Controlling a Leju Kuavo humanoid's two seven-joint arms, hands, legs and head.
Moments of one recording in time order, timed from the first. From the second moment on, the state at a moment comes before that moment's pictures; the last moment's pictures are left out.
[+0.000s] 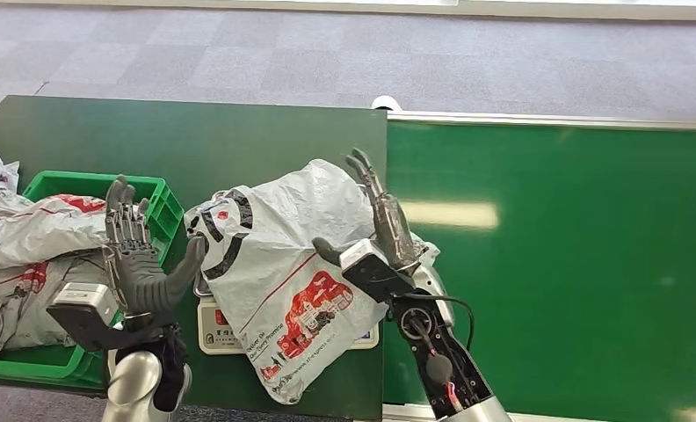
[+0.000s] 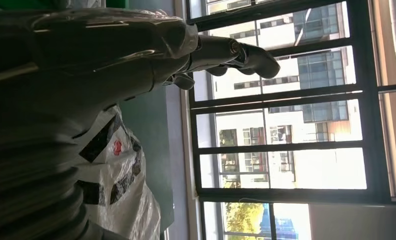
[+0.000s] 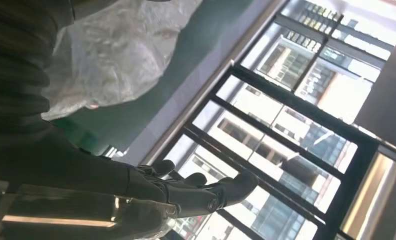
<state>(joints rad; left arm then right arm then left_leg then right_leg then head) -0.08 -0.19 -0.11 -1.64 -0.12 0.33 -0.55 -0.42 0.23 0.48 -1.10 0.49 -0.15 -0.48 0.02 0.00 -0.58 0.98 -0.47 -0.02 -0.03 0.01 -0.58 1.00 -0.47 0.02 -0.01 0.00</state>
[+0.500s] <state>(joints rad) -0.18 -0.17 -0.39 -1.48 -0.71 0.22 -0.25 -0.21 0.21 0.44 -1.54 0.42 -0.43 -0.55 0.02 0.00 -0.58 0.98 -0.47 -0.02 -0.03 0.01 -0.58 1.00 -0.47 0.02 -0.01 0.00</state>
